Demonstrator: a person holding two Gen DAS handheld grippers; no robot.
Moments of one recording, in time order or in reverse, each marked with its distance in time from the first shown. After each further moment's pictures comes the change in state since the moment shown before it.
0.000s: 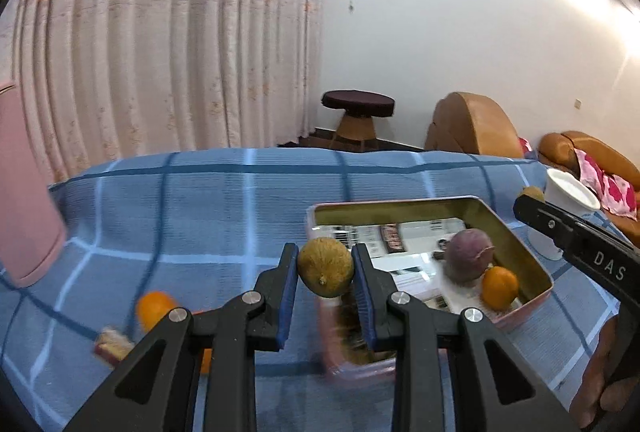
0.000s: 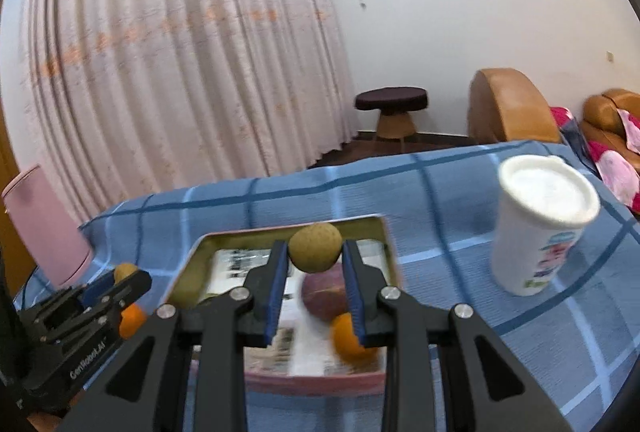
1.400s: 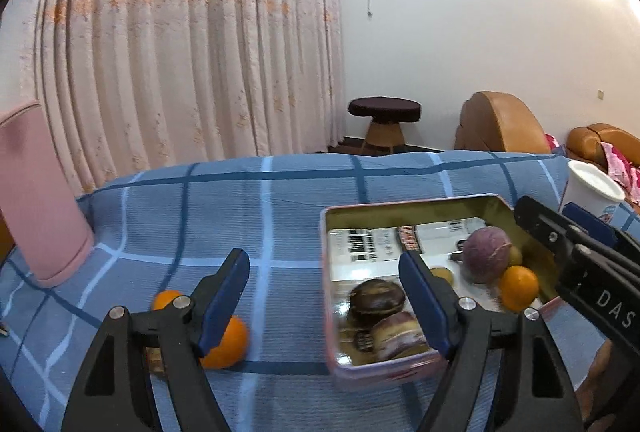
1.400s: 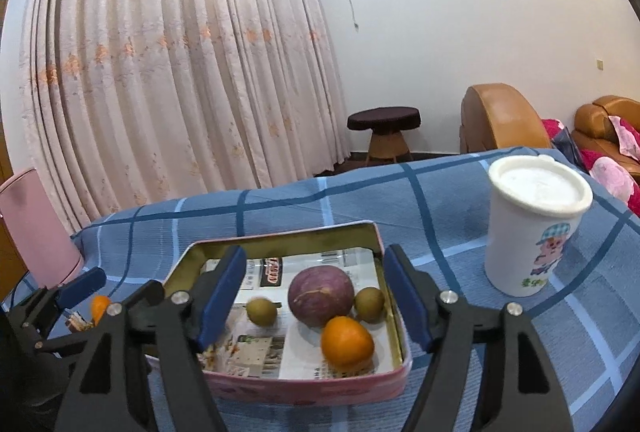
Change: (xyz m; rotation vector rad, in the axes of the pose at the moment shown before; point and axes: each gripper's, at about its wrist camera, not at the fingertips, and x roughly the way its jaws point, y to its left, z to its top) left arm -0.008 -0.009 -0.009 0.033 -0.049 0.156; right arm -0.007 0.010 -0.013 -0.017 -0.098 -0.008
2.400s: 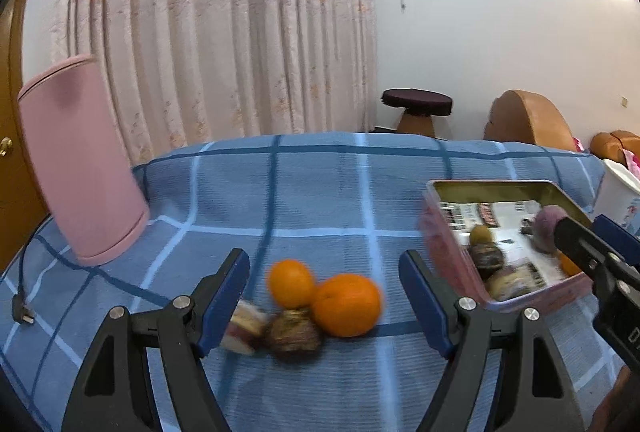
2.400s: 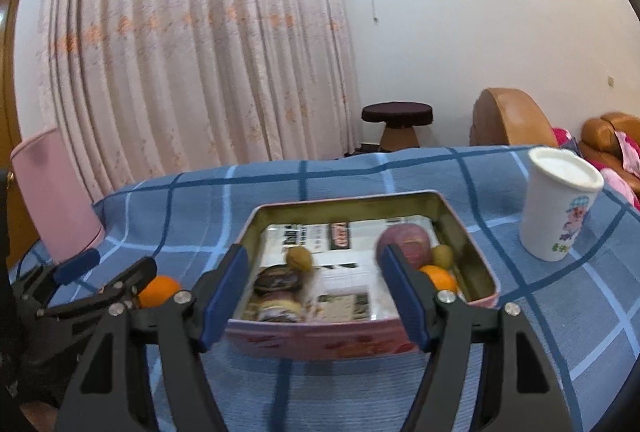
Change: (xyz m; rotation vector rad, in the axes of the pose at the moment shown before) left arm -0.012 0.088 -0.020 -0.061 0.052 0.081; right arm -0.015 0.086 -0.030 -0.091 0.041 0.018
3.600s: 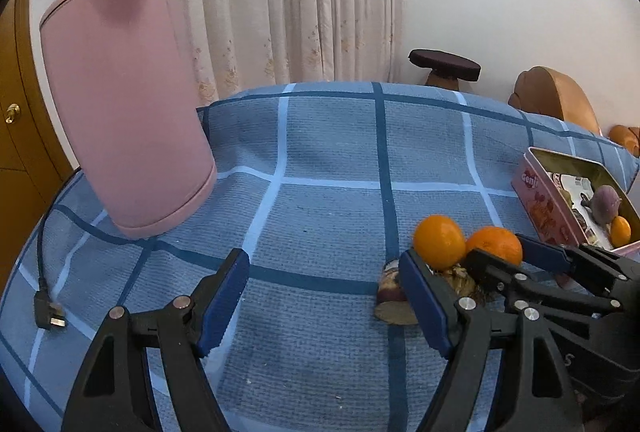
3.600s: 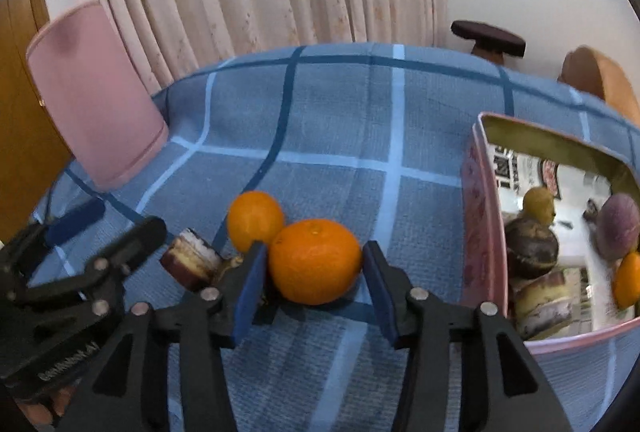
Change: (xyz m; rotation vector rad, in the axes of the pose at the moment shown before) left arm 0.021 0.096 -0.007 -0.031 0.180 0.026; right arm 0.096 0.117 -0.016 -0.085 0.402 0.239
